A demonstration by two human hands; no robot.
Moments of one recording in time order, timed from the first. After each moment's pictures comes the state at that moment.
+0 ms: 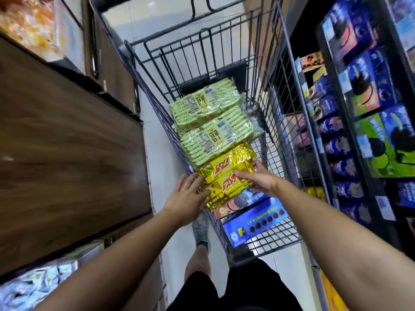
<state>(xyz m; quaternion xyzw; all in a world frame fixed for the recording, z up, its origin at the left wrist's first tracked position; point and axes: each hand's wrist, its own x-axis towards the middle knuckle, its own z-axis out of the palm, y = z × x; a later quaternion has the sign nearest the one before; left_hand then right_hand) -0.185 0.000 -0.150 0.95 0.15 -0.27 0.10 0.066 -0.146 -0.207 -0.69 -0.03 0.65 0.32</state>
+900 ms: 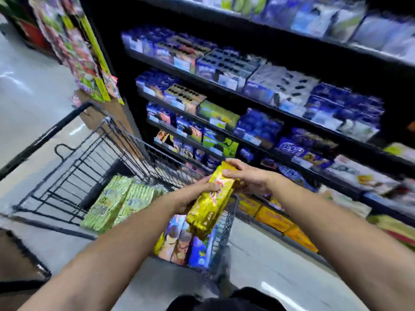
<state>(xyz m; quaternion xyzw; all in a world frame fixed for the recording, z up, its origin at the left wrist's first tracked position) -0.021 -0.134 0.054 0.54 0.04 -0.45 0.71 0.012 -0.353 0.071 -0.66 0.12 0.38 0.64</state>
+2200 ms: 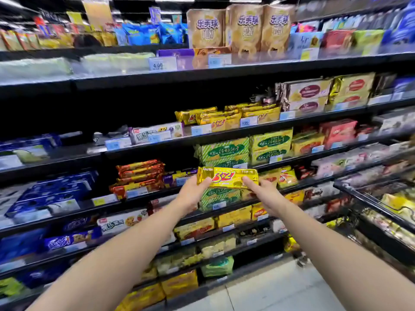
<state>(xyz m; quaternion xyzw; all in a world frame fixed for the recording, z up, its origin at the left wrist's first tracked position) -0.289 -0.857 0.241 0.72 -0.38 -0.27 0.52 -0.486 -1.003 0.233 -0.65 0.38 -0.23 0.62</state>
